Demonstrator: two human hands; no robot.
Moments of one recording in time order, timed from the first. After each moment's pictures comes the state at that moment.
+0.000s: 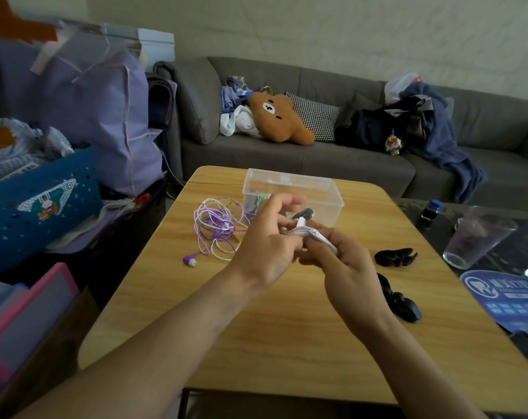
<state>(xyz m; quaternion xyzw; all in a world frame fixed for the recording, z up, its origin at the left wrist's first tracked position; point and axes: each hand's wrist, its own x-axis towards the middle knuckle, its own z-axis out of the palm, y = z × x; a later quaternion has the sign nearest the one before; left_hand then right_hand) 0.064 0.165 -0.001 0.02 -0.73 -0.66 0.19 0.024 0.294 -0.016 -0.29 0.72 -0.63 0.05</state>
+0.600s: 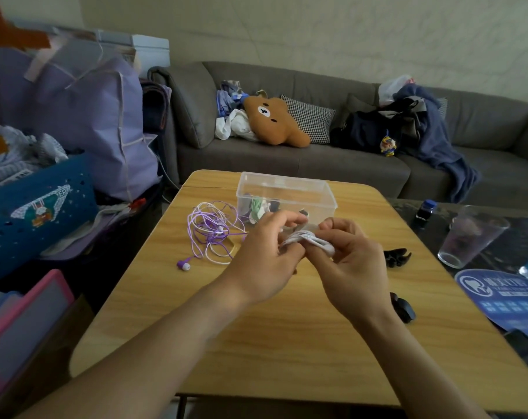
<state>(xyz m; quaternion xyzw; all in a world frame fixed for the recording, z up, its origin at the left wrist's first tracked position) 0.057 0.165 -0.019 0.00 -0.80 -0.56 0.21 0.019 0.304 -0.008 -0.31 0.76 -0.57 -0.09</state>
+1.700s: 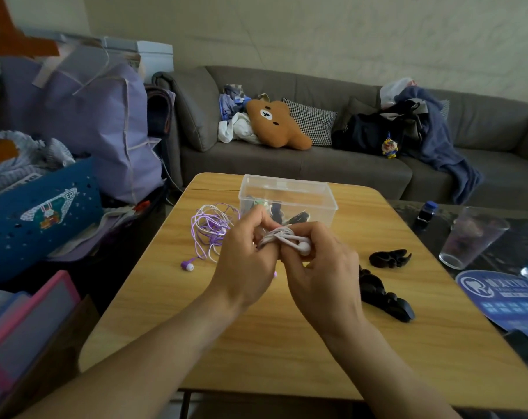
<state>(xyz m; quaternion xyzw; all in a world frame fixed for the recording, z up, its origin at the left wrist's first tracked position) 0.075 0.156 -0.020 0.00 -0.74 -0.59 0.34 0.038 0.278 -0.015 -0.36 0.76 -0.49 -0.23</state>
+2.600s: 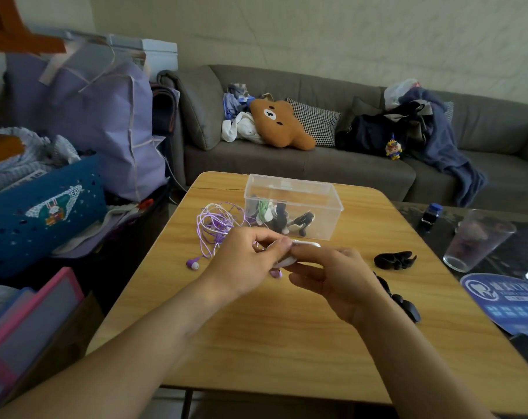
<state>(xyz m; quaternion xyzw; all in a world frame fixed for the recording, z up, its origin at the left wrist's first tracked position) 0.080 0.141 -0.016 0.07 -0.79 -0.57 0.20 0.017 0.287 0.001 -0.10 0.63 -0.71 0.29</state>
